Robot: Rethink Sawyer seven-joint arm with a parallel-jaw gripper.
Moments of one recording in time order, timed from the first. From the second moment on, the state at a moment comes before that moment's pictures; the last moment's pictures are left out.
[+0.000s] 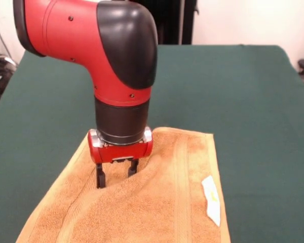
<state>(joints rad) -0.22 -0.17 -0.10 1.05 0.12 0.53 1.15</state>
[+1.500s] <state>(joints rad) -0.40 -0.26 0.03 1.18 -0.08 0.51 1.15</state>
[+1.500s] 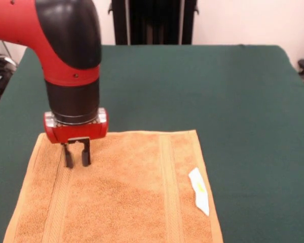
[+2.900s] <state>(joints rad) -0.34 -0.33 0.03 1.18 -0.08 0.59 1.15</state>
